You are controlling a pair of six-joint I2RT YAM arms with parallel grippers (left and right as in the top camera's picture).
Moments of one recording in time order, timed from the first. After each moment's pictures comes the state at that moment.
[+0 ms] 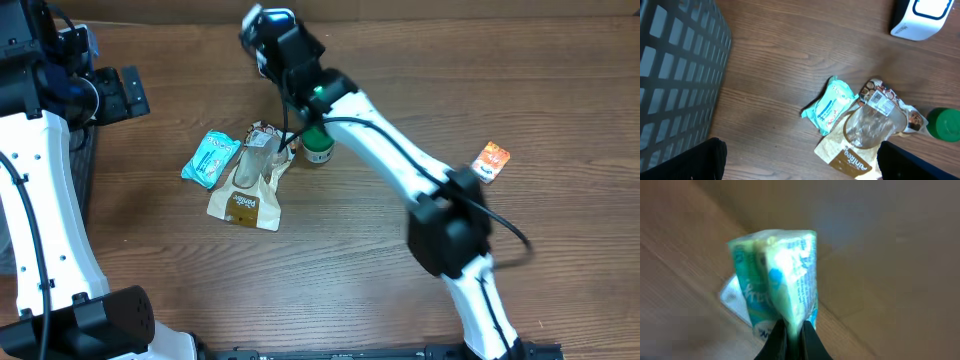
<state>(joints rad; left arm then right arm) 0.26 1.72 2.00 -1.37 0.07 -0.05 0.65 2.29 2.14 -0.38 0.38 -0.40</state>
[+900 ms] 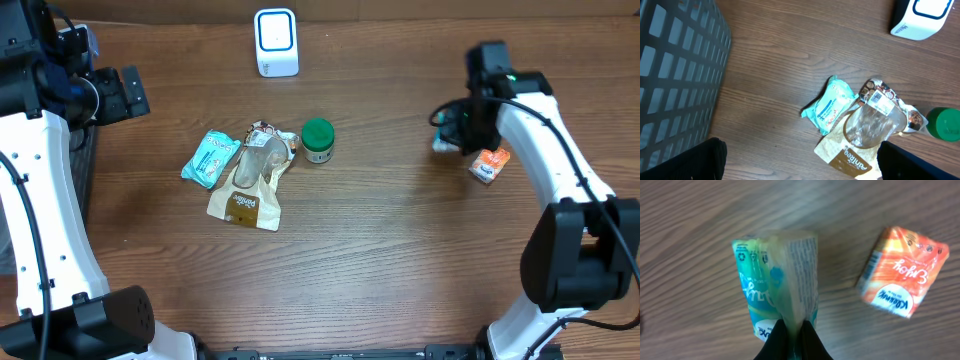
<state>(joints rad) 0.26 1.72 2.00 -1.36 0.07 -0.05 0.03 1.88 1.49 -0.97 -0.02 0.41</state>
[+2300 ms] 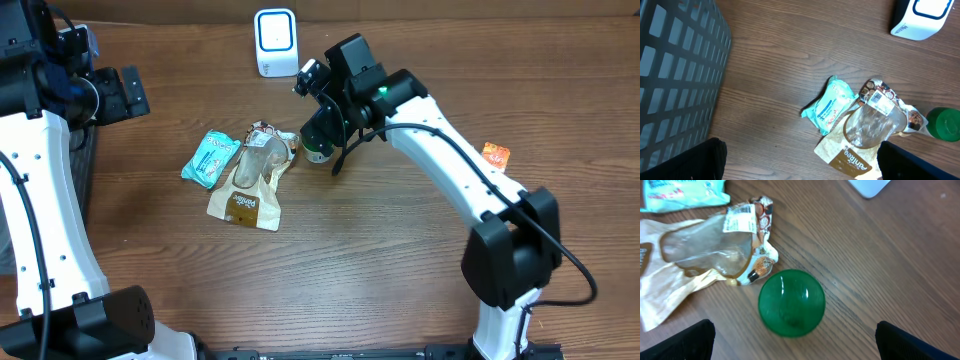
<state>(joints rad) 0.26 1.72 2.00 -1.37 0.07 -0.05 0.52 2.01 1.78 -0.82 -0.15 -0.35</state>
